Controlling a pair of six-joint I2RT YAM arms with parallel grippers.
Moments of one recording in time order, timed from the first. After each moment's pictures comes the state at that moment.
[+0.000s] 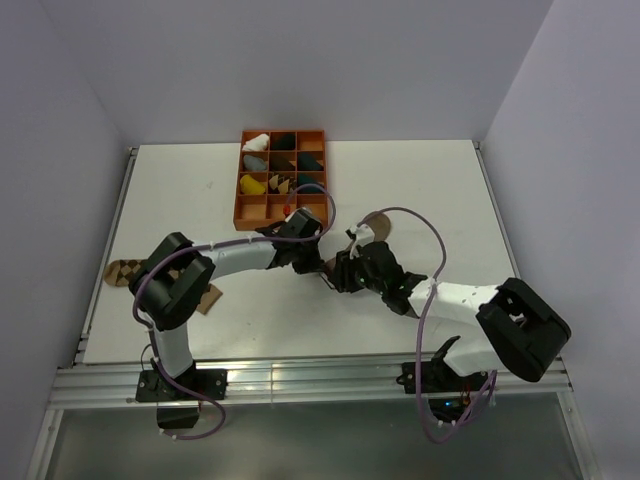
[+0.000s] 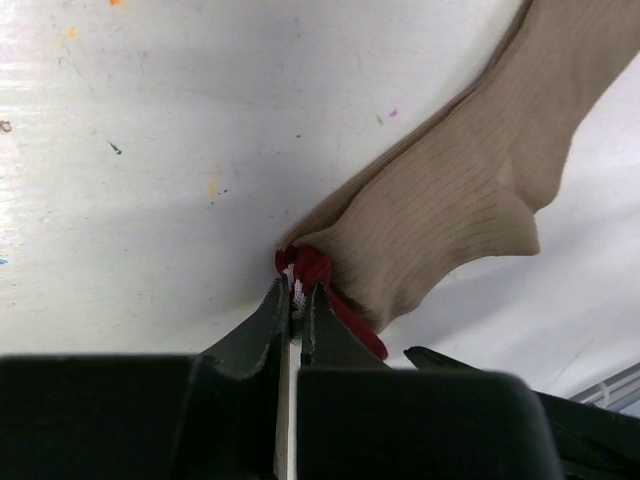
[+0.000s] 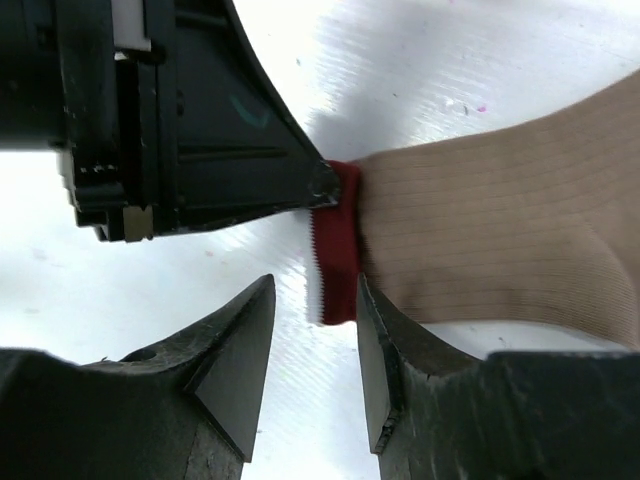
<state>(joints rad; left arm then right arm) -0.78 1.84 1.11 -0.22 0.00 -0.96 0.71 1.33 0.45 0.33 -0.05 0.44</state>
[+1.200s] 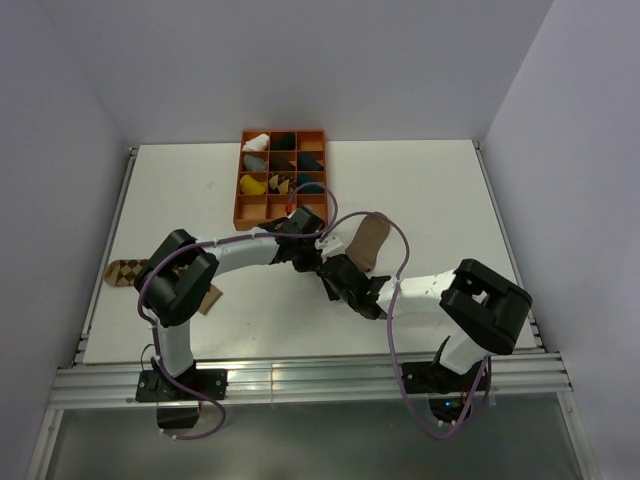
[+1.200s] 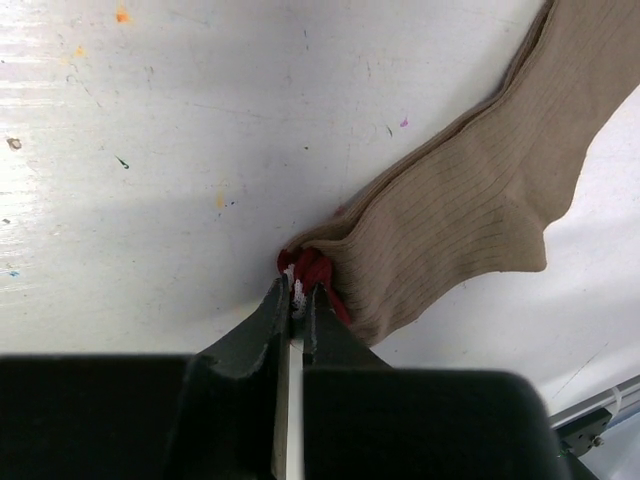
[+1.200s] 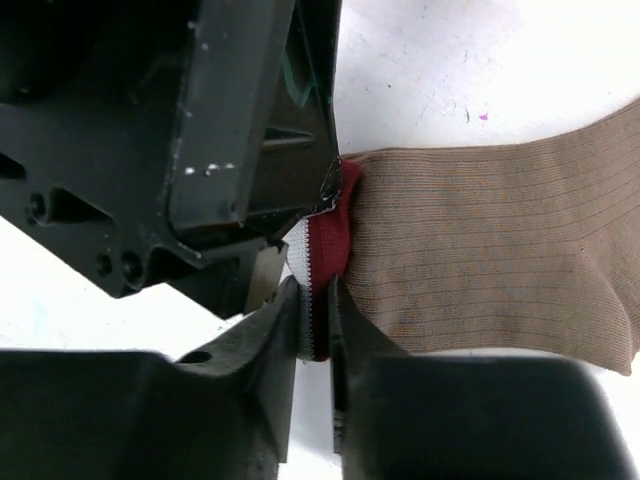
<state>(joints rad) -0.78 1.88 1.17 -0.29 0.01 -0.94 0.95 1.56 0.60 0.24 0.36 0.29</state>
